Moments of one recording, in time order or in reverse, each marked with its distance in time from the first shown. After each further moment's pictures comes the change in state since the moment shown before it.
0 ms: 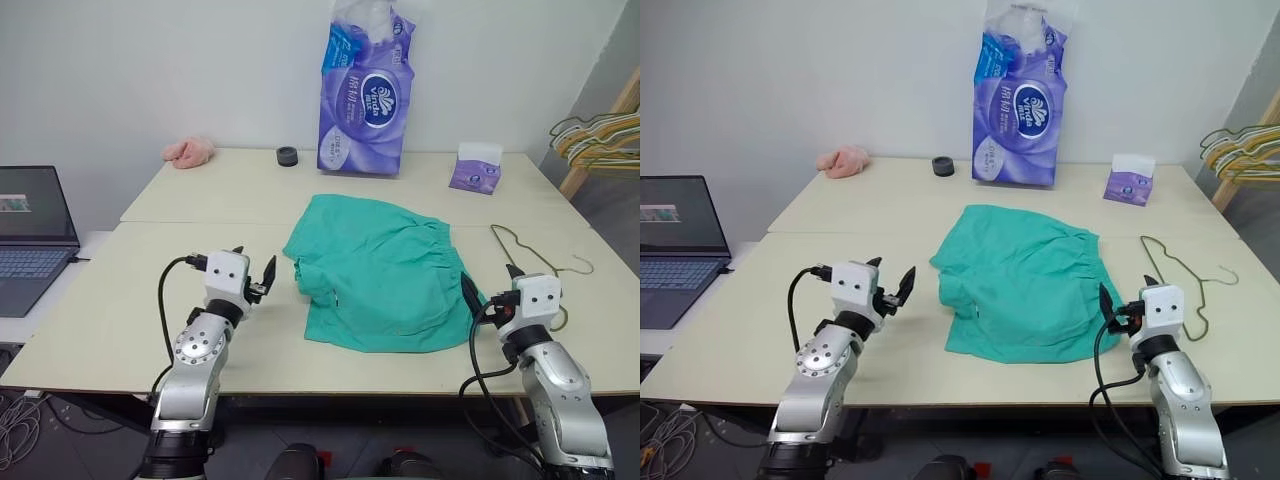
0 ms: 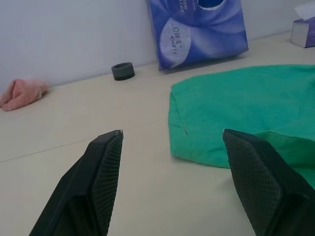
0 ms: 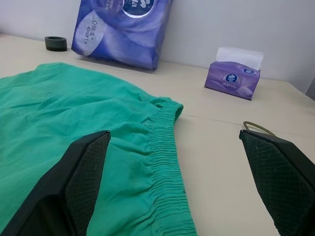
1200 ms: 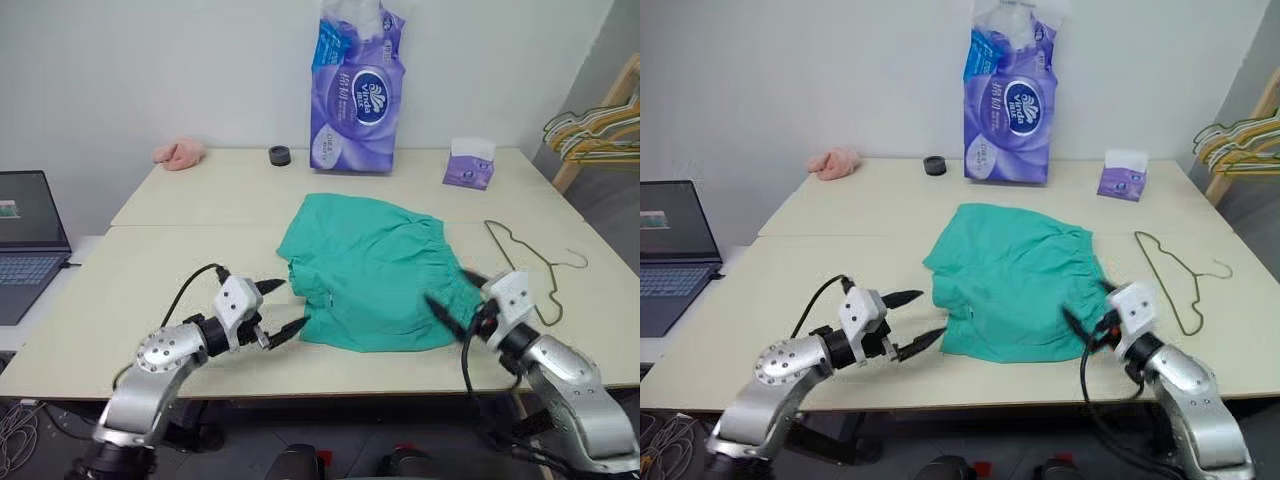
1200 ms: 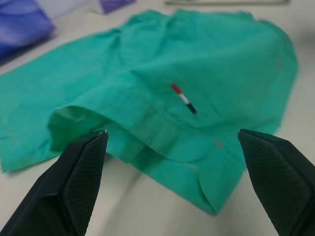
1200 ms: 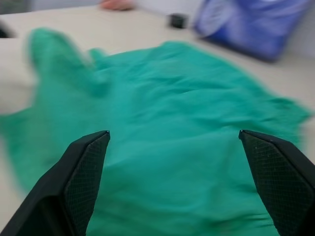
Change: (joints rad) left arm 0.005 0.419 -0.149 -0.053 -0.201 -0.003 -0.690; right arm 0.068 -0.312 0.181 -0.293 0.213 0.304 0.392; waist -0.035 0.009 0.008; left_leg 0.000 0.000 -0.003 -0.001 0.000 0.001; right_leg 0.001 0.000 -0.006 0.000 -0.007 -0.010
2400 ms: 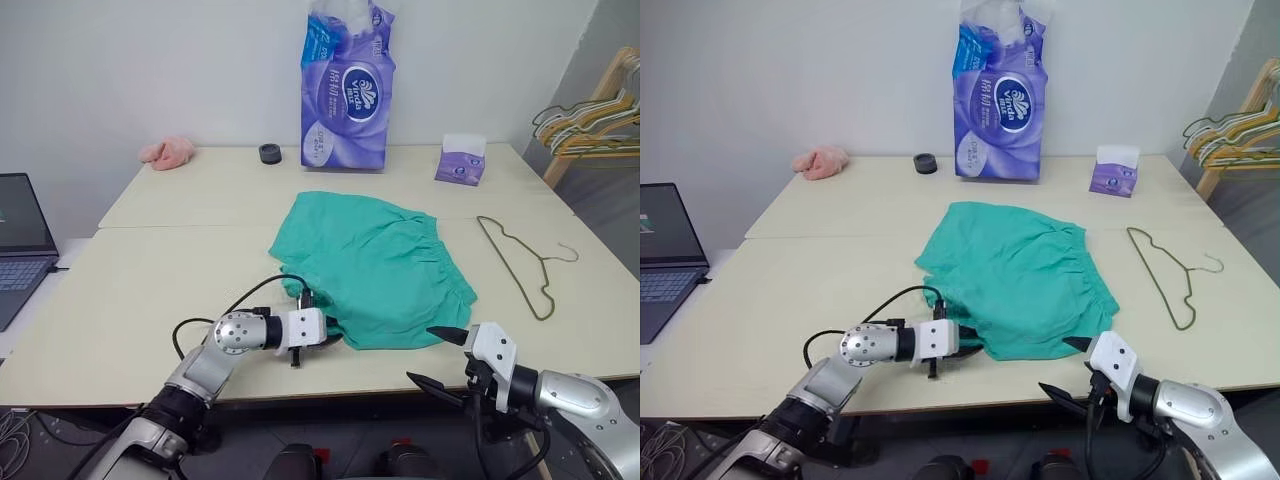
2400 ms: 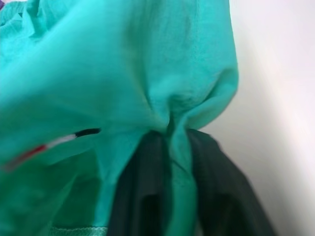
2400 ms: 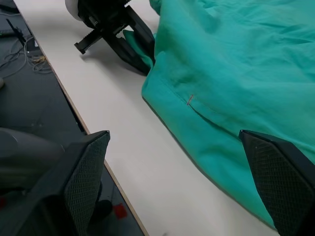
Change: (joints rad) left arm -0.241 -0.158 -0.306 0.436 0.383 -0.396 -0.002; right arm 0.130 -0.137 0.026 -0.068 -0.075 -0.072 0.112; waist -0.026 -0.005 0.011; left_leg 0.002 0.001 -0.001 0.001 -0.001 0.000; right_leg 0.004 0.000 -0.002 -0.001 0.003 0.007
